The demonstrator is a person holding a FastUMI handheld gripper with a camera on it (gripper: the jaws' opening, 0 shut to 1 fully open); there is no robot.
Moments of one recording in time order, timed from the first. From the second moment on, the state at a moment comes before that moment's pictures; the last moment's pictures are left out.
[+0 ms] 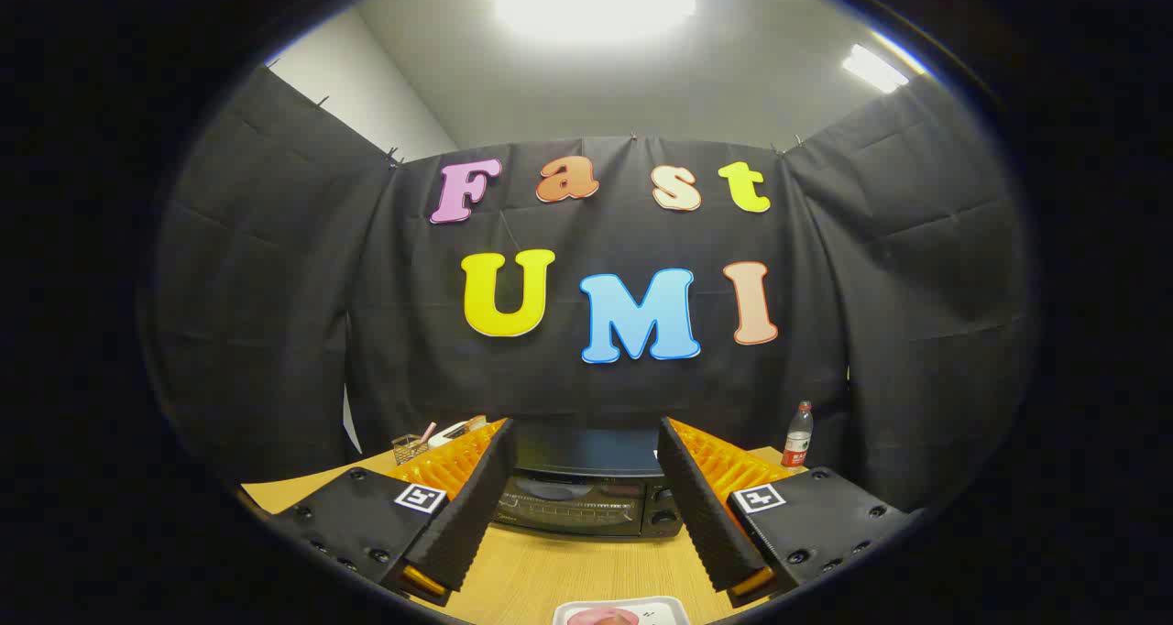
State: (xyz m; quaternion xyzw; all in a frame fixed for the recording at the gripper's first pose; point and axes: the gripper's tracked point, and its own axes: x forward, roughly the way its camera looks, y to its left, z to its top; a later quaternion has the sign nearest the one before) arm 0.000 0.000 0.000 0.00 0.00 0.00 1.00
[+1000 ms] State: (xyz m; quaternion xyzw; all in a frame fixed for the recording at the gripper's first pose) arm 0.013 0.015 -0.004 0.00 -0.01 0.01 1.00
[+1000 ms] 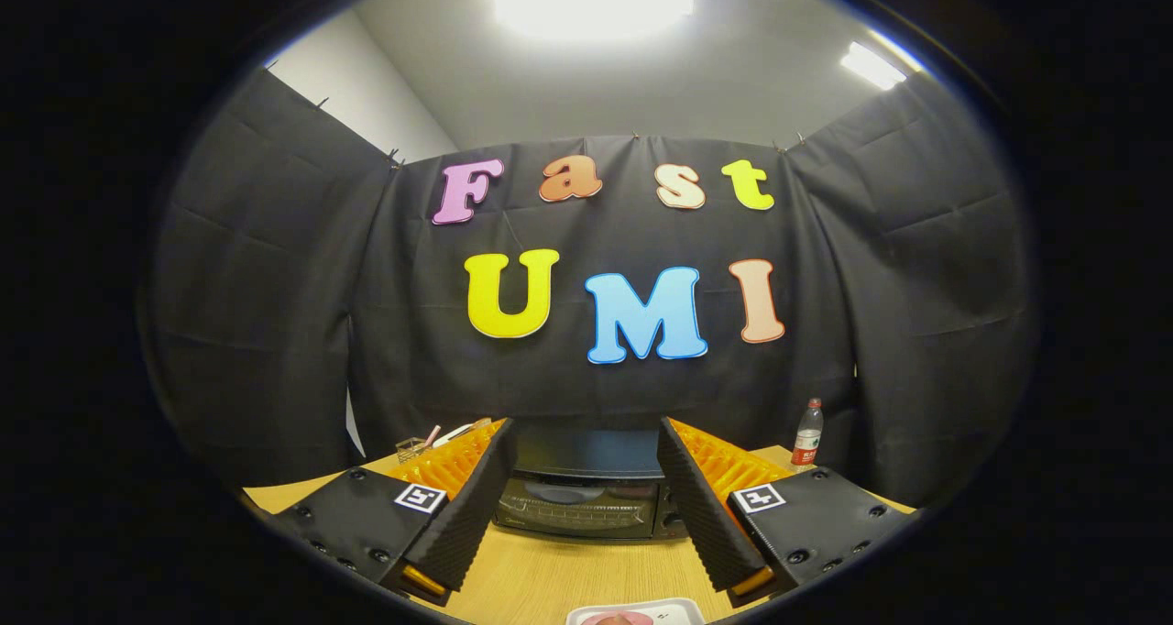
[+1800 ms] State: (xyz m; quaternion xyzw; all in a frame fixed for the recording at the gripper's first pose) arm 0.113 0.037 -0.057 0.01 0.05 0.03 1.00
